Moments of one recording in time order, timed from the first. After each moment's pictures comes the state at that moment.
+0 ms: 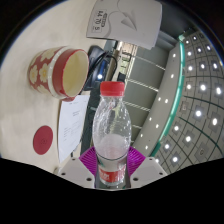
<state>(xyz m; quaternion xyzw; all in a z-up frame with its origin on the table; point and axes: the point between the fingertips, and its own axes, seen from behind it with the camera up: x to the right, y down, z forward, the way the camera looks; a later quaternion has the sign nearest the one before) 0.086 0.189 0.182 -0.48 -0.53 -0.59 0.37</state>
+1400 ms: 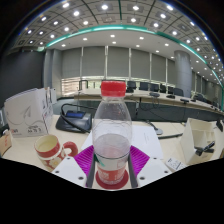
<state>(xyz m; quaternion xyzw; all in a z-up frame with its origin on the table) 0.105 0.187 0.071 -0.82 -0.09 0.05 0.57</state>
